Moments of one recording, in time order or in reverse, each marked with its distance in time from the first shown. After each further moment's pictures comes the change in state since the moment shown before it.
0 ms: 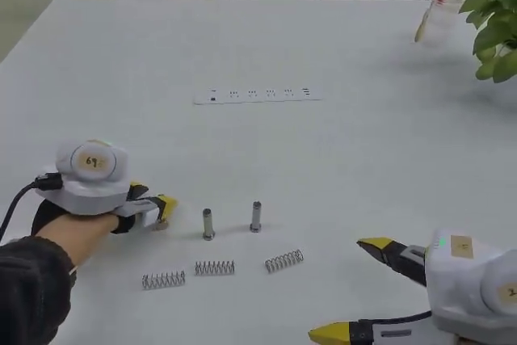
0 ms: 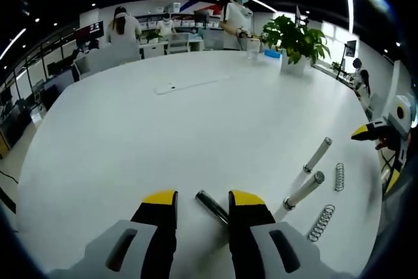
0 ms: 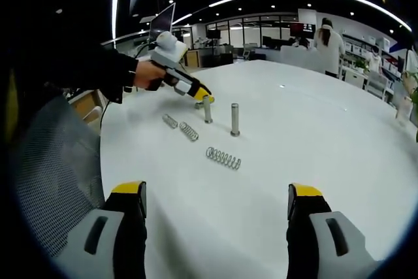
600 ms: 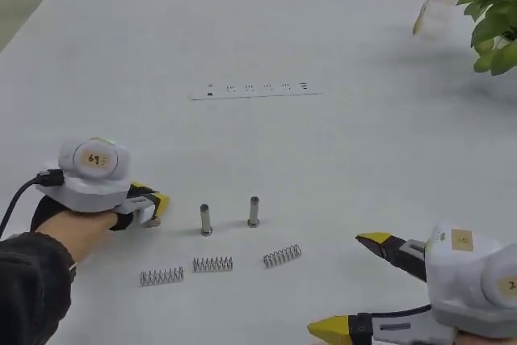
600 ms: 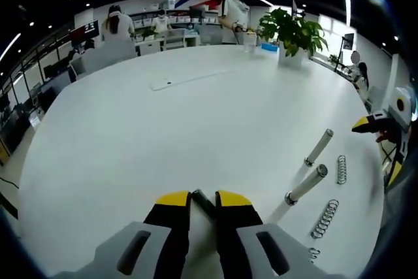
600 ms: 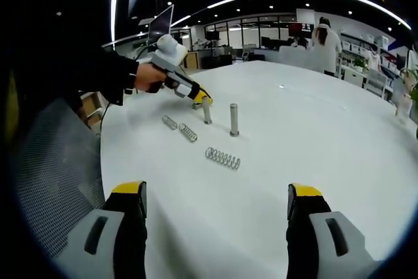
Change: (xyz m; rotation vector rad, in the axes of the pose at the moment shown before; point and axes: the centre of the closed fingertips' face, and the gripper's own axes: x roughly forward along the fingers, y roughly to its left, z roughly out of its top) left arm 0.003 -0.001 -0.004 0.038 0.032 -0.008; right arm 0.000 -0.002 0.000 0.015 -0.009 0.000
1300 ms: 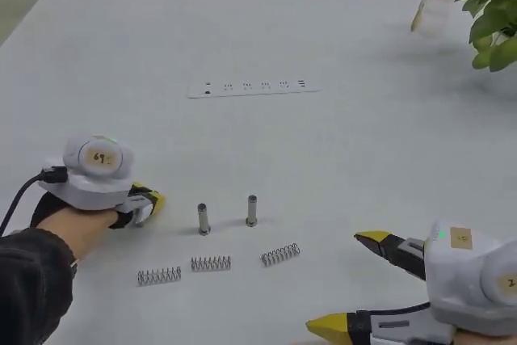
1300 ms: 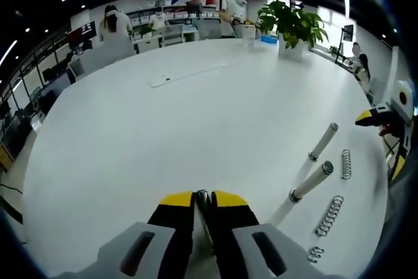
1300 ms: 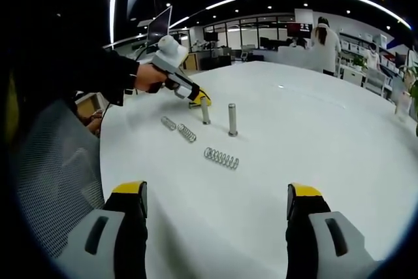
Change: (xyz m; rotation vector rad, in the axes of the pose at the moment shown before) left arm 0.004 0.000 -0.003 0.033 0.041 0.016; right arm -0.001 -0.001 0.000 0.009 -0.009 -0.003
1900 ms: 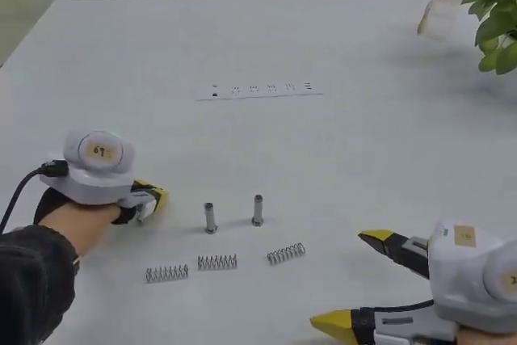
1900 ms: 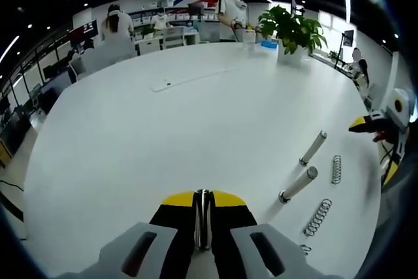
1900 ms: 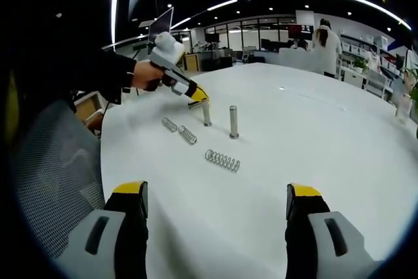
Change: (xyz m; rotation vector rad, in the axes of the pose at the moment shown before) left arm -0.016 -0.001 0.007 -0.025 -0.016 -0.011; right arm 0.000 0.001 0.003 -0.008 -0.009 0.006
